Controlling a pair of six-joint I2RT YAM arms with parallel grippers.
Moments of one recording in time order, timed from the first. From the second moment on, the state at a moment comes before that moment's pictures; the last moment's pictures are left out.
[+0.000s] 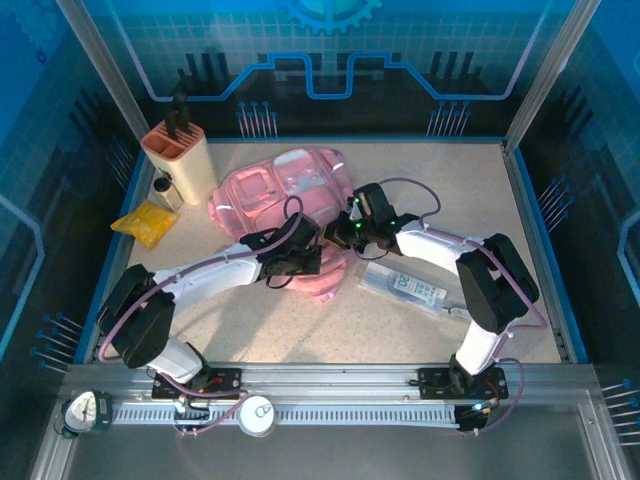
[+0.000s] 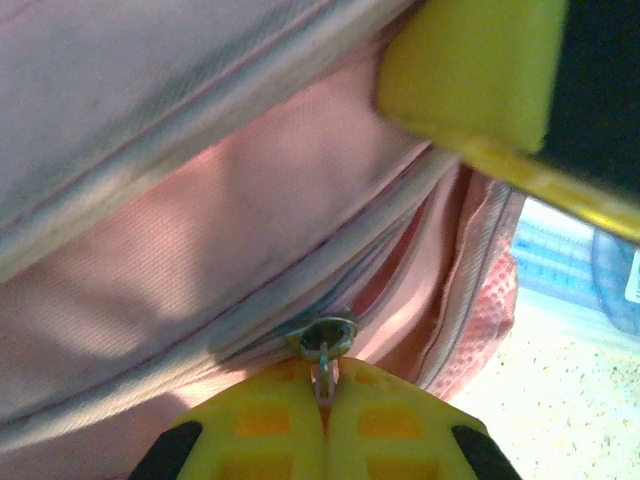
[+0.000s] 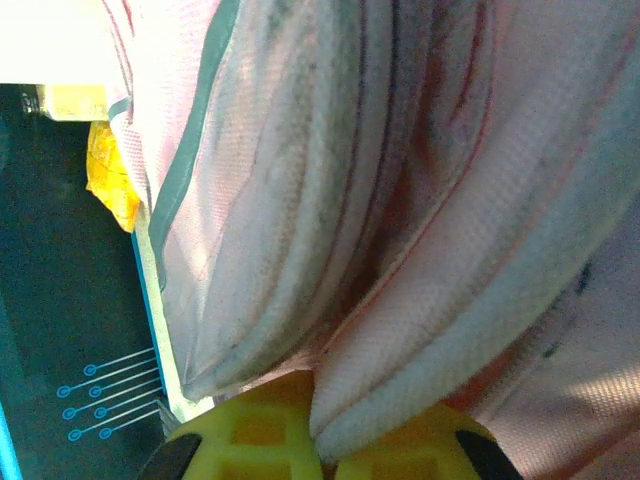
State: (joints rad) left arm -0.71 1.51 0.99 -0.47 -0.03 -0.68; right arm 0.55 1.73 1.08 -0.12 -0.44 1.00
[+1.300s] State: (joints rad) left arm -0.59 1.46 0.93 -0.49 0.06 -0.65; right arm 0.54 1.69 1.05 -0.14 -0.61 0.92
